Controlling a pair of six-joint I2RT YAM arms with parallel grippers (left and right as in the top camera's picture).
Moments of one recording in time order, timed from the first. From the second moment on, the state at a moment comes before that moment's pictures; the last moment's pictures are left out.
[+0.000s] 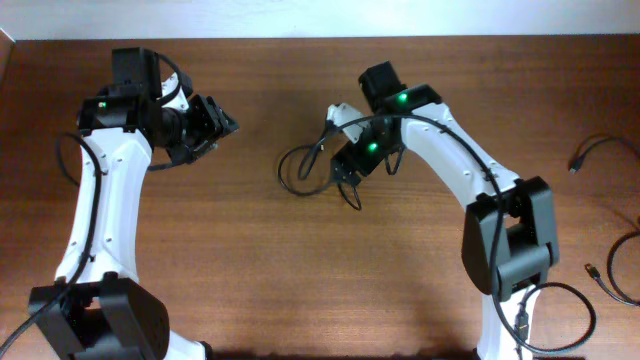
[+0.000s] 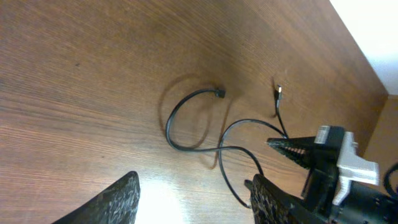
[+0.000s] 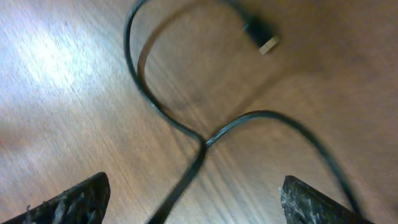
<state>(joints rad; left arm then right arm) 0.10 1.69 1.57 -1.04 0.45 -0.47 0.40 2.11 1.74 -0.97 -0.42 -0.43</state>
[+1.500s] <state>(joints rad) -0.12 1.69 1.57 -1.13 0.52 -0.26 -0.98 2.14 2.95 -1.32 -0.08 0.17</state>
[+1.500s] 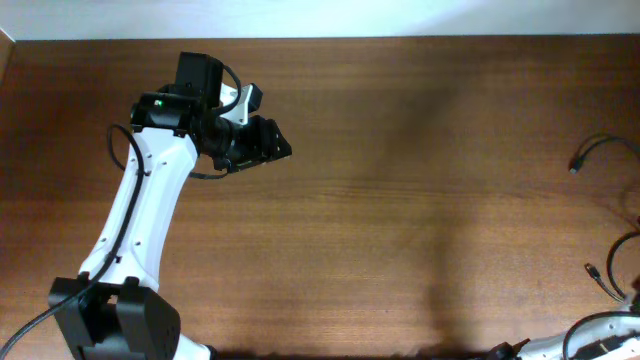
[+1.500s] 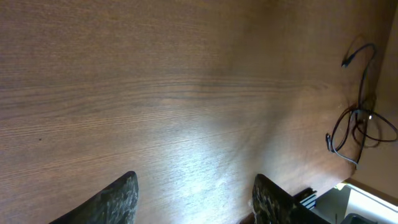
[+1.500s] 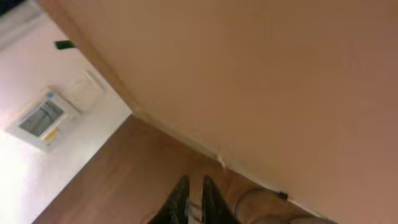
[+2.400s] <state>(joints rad) -0.12 1.36 1.57 -0.98 0.46 -0.28 0.09 1.74 2.67 -1.69 -0.25 -0.13</state>
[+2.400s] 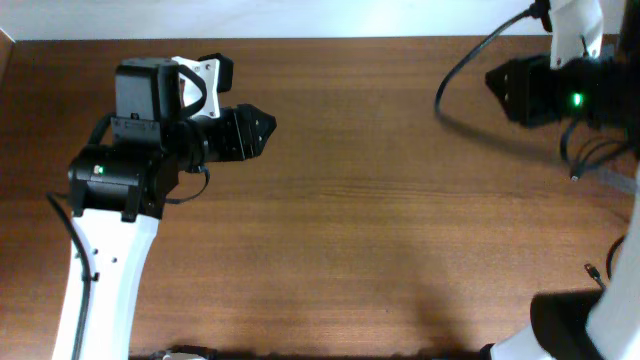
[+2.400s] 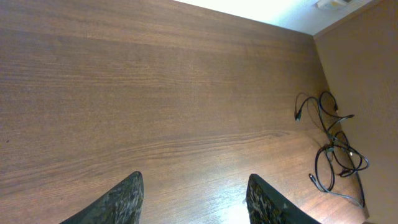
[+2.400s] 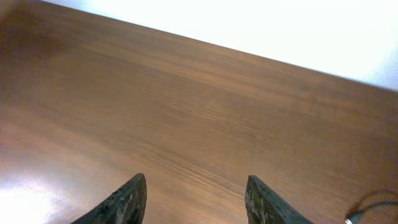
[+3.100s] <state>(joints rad) -0.12 1.27 1.57 -1.06 0.45 -0.47 0.33 1.59 2.68 -1.69 -0.07 -0.08</state>
